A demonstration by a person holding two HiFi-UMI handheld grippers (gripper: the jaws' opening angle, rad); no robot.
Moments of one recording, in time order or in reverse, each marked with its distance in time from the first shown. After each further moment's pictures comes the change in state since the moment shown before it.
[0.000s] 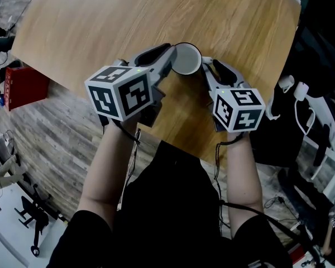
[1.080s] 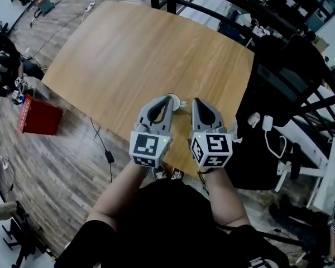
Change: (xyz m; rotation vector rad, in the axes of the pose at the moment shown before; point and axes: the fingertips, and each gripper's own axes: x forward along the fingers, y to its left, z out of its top) left arm -0.119 -0.156 0.091 0.520 -0.396 0.173; right arm -0.184 0.081 0.164 -0.113 -0.436 -0.116
